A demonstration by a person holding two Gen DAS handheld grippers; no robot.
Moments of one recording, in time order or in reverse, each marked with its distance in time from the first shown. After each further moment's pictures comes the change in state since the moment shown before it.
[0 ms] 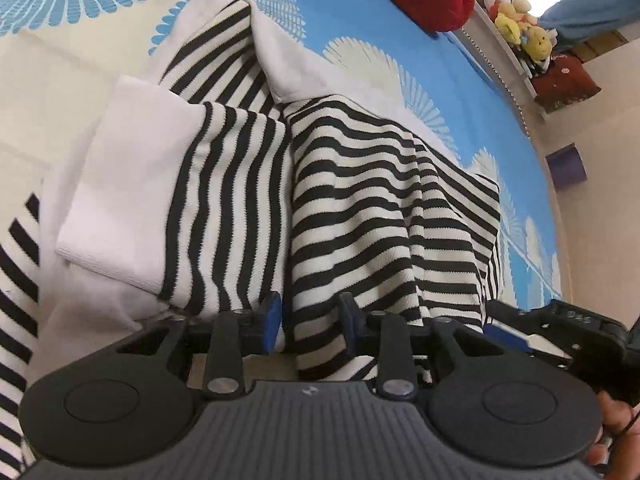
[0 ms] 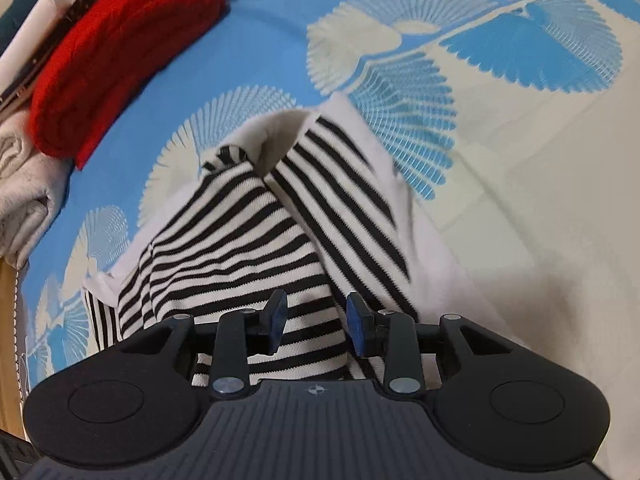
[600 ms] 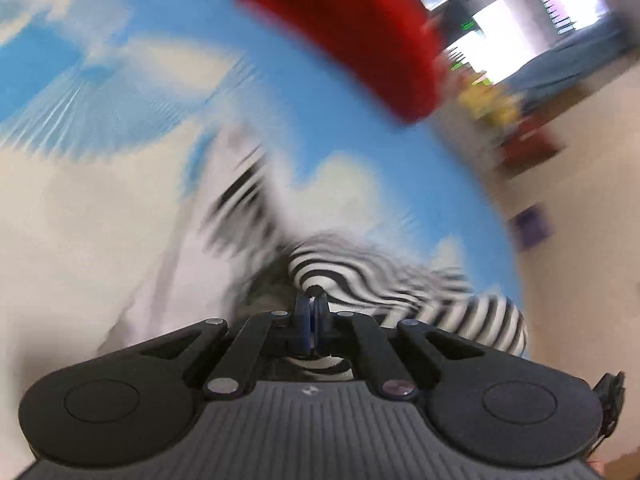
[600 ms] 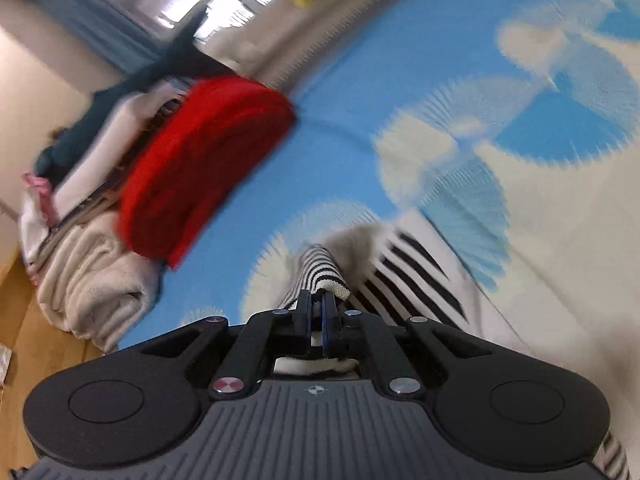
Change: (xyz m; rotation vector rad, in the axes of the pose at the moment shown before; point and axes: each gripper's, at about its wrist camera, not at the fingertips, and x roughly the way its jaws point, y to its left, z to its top) left arm -0.080 0.041 0.021 -0.029 -0.155 -0.045; right arm -0.046 -0.017 0.001 0.094 -0.169 0.172
